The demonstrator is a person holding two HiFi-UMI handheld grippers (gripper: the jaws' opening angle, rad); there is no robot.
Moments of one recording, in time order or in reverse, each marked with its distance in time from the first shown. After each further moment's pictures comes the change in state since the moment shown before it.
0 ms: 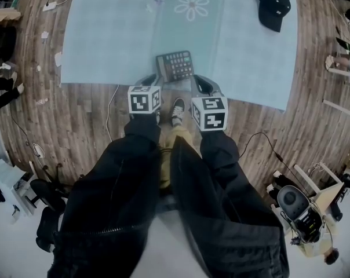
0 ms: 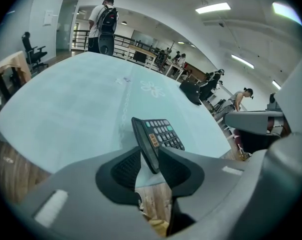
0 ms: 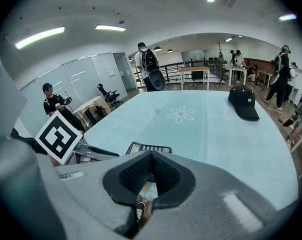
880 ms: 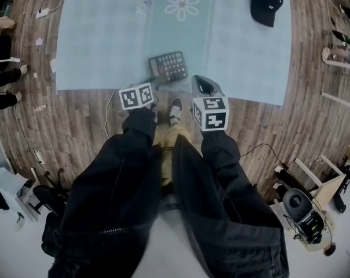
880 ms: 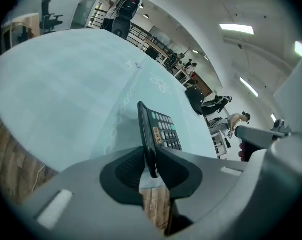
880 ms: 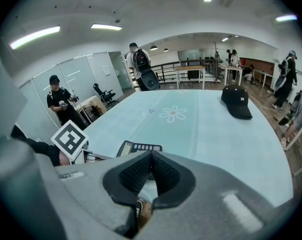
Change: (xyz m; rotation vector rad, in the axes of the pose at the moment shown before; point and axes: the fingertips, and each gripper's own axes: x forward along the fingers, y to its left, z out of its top) left arm 0.038 0.003 -0.017 -0.250 0.019 -0.132; right arm -0.008 -0.026 -0.004 0.023 0.011 -0.039
